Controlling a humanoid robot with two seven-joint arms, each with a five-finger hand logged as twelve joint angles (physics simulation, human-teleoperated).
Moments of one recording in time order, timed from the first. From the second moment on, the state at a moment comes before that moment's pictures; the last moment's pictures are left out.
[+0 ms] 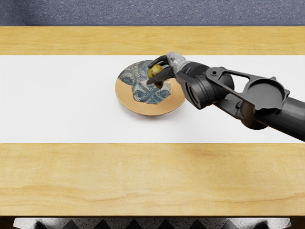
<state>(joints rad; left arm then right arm) -0.05 0.00 -0.13 -0.13 -0.04 -0.12 0.13 1.18 -0.18 0.36 1.23 -0.52 -0.55 -0.61</state>
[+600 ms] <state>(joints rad) -0.05 0.00 -0.13 -0.13 -0.04 -0.12 0.13 1.18 -0.17 0.36 1.20 -0.52 -0.55 -0.61</state>
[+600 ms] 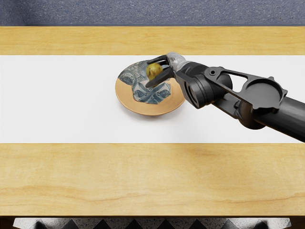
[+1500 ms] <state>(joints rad) -0.05 0.00 -0.13 -0.13 -0.04 -0.12 0.13 1.18 -0.16 0.37 1.19 -0.50 -0.46 -0.61</state>
